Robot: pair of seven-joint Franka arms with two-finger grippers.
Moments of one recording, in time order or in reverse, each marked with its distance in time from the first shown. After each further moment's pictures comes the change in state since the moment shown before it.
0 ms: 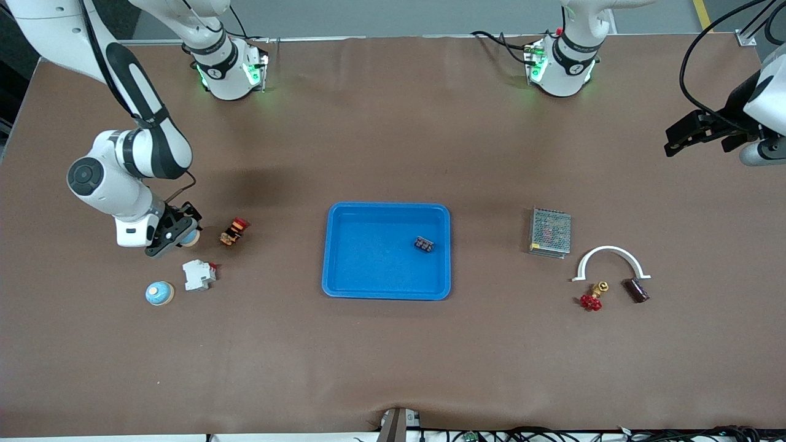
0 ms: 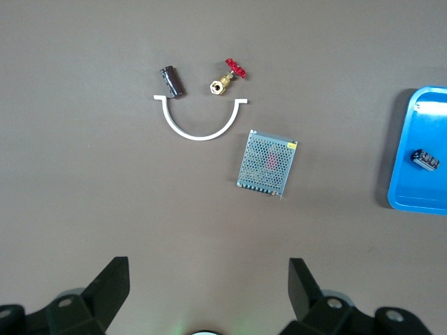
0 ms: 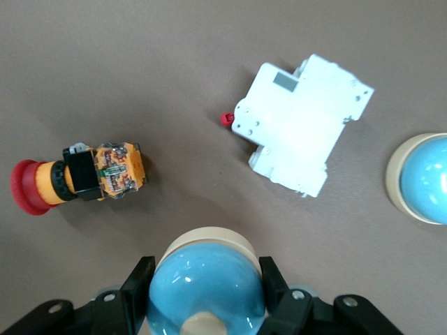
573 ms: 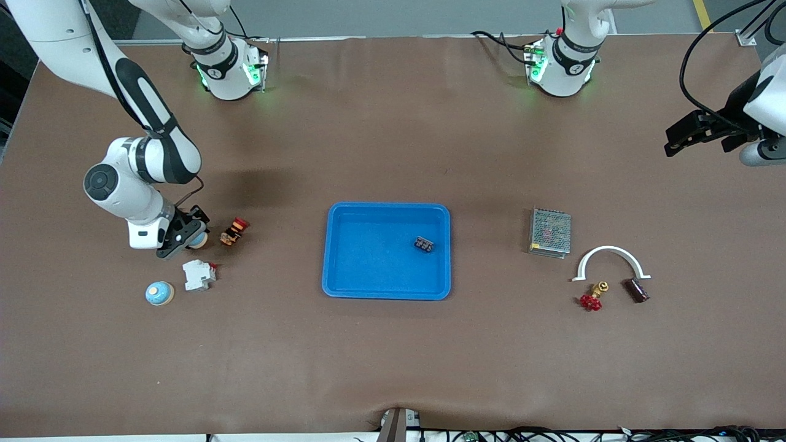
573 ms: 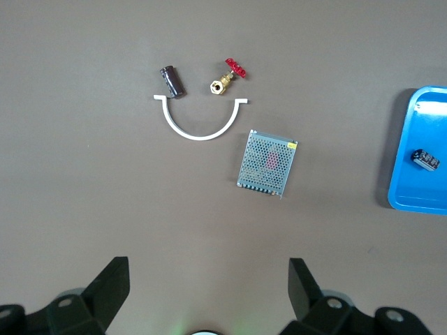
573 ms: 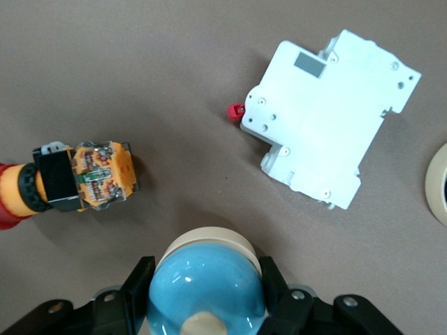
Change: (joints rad) left arm 0.000 0.000 0.000 0.000 0.000 0.000 0.000; right arm 0.000 0.068 0.001 -0.005 0.000 0.076 -0.002
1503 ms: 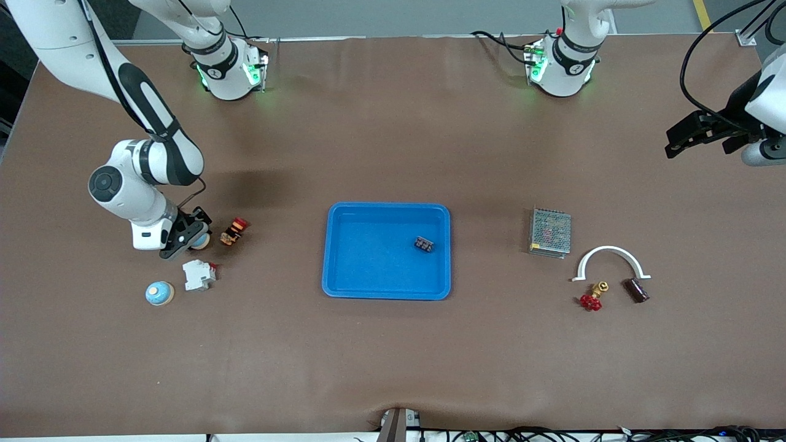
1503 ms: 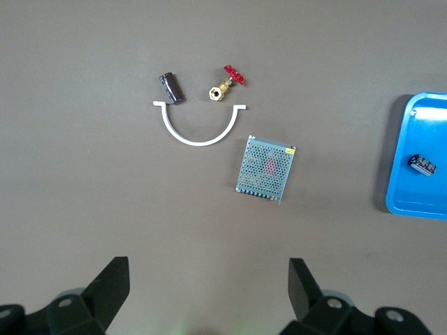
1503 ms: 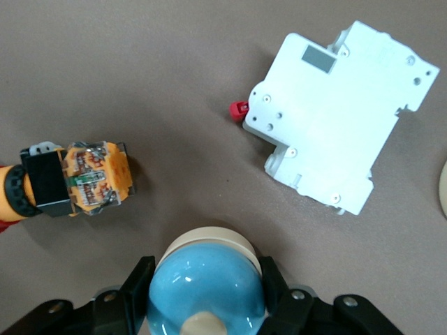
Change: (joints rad) left arm -0.002 0.000 -0.001 0.004 0.000 0.014 0.000; right arm 0.000 0.019 0.000 0.000 0.000 0.020 -0.002
